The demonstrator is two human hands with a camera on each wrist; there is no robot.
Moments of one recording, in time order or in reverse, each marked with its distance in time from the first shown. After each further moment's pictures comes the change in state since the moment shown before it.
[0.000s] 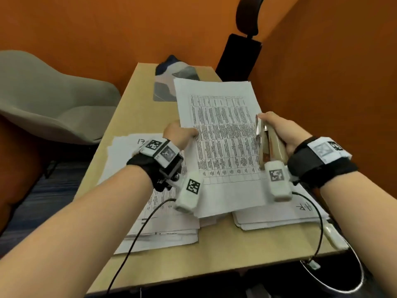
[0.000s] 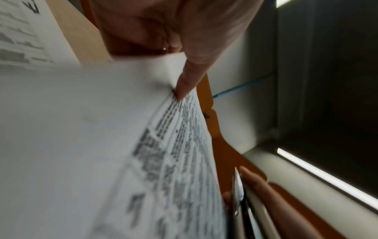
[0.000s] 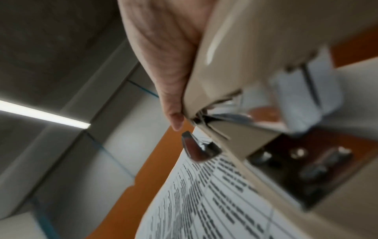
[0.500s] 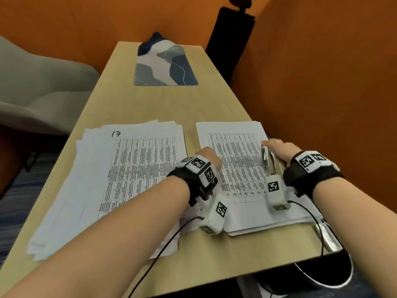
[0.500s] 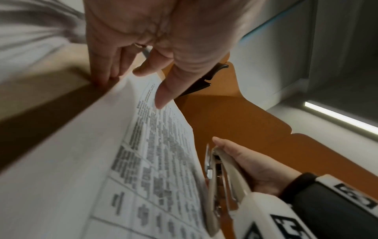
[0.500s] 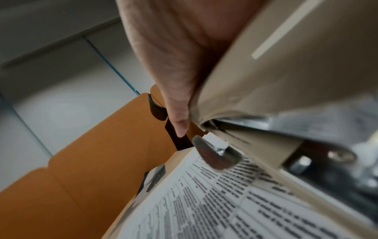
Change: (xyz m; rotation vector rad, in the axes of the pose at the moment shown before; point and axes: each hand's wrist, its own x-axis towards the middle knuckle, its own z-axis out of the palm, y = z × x) left_hand 0.015 -0.033 0.123 0.658 -0.313 -0.167; right_hand 0.051 0.066 -0.049 -0.789 0.114 0.332
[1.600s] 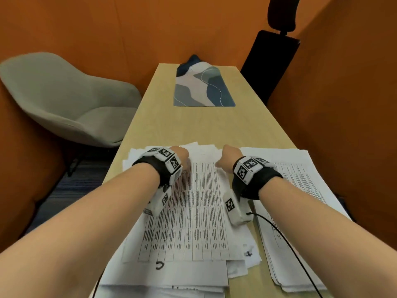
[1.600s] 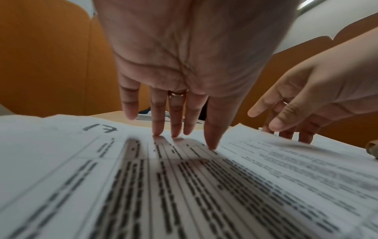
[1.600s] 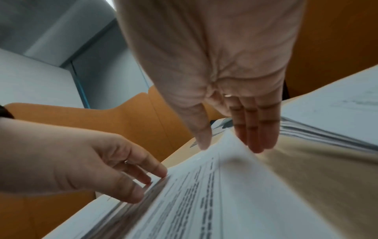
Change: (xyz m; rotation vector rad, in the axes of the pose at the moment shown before) left_hand 0.058 -0.113 -0.144 0.724 -0.008 0.038; right_hand -0.017 -0.182 0.128 -0.441 -0.086 -0.474
